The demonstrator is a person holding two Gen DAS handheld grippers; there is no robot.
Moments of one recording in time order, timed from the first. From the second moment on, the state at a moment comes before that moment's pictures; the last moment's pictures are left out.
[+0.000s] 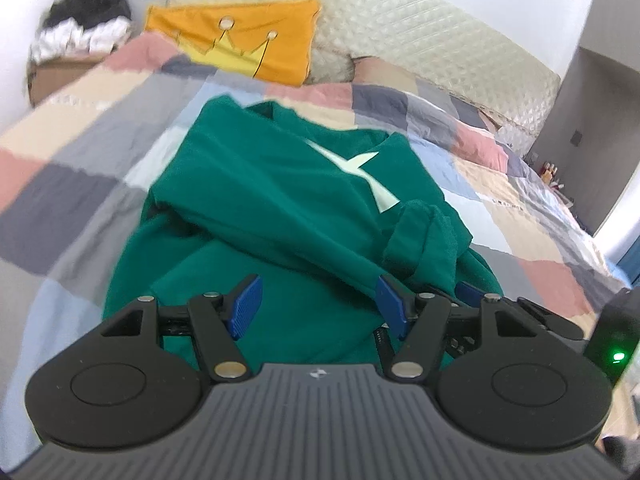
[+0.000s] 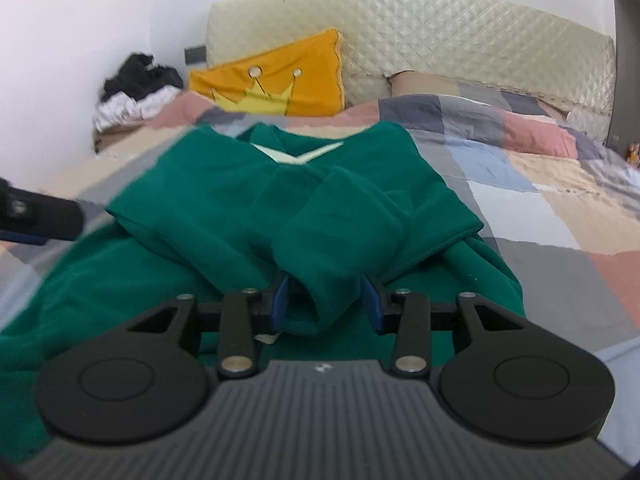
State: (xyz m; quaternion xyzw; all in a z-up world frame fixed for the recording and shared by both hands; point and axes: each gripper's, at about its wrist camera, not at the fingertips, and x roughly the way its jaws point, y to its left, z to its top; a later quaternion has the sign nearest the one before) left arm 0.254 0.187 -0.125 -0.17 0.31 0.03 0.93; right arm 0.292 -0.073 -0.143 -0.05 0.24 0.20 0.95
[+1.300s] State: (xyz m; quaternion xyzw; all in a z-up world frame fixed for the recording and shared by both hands) left arm 0.267 0.191 -0.155 -0.18 0.34 0.07 0.92; right arm 0.332 -0.161 -0.156 0.17 0.32 0.07 0.93
